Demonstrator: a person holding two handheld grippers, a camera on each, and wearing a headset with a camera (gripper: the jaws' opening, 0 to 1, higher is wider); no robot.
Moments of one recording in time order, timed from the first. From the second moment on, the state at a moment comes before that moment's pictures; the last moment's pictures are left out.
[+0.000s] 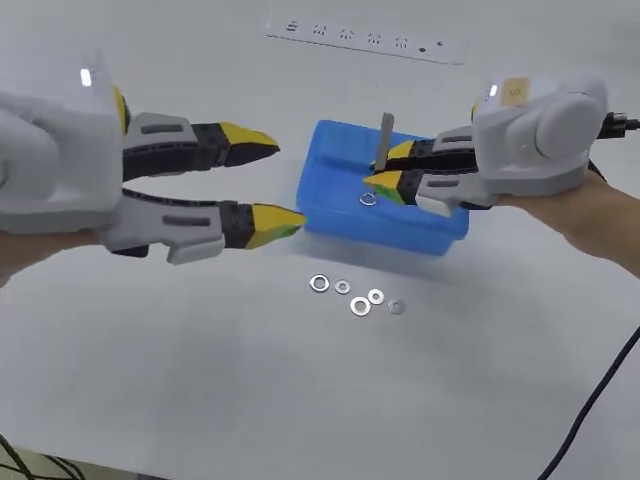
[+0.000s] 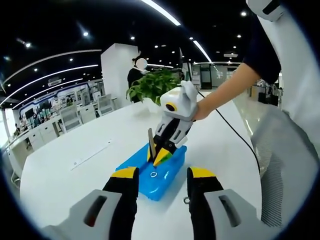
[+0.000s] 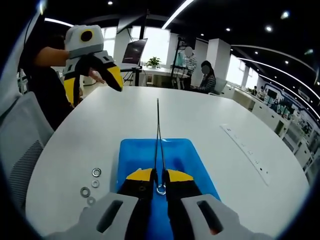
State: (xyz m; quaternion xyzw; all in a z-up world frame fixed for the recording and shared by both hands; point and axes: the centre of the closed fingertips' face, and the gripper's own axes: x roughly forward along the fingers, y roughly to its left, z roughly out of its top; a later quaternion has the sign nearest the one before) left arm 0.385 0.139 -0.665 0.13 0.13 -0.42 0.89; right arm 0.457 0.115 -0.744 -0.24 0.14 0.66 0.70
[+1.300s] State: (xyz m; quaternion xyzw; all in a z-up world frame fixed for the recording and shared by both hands) left arm 0.431 0.085 -0.663 0.16 0.11 -0.50 0.84; right arm 0.439 0.114 -0.746 -0.26 0.14 0.68 0.67
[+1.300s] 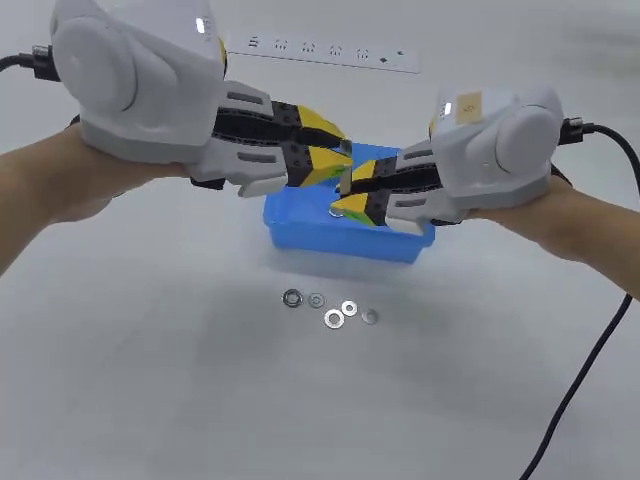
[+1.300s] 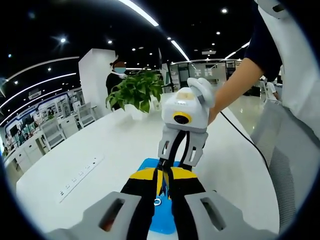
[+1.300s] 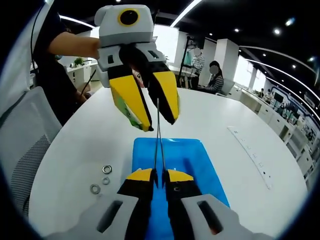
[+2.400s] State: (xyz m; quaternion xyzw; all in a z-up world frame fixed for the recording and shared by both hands) left arm 0.424 0.071 -0.655 0.19 0.09 -0.54 0.81; right arm 0.436 0.109 -0.737 -0.27 0.13 0.68 0.67
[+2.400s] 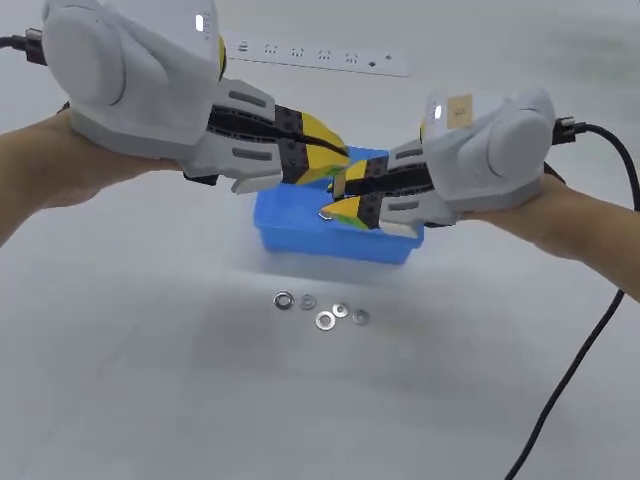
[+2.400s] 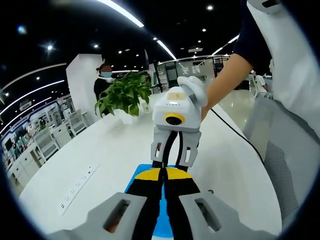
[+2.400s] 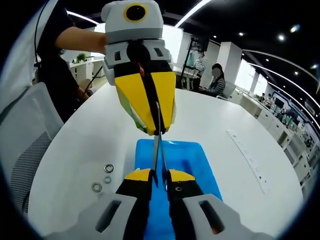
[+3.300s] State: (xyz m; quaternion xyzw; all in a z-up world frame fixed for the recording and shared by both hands) left arm 0.407 0.088 -0.631 0.18 0.07 -0.54 0.82; right arm 0.434 0.078 -0.721 -0.27 0.13 0.62 0.72
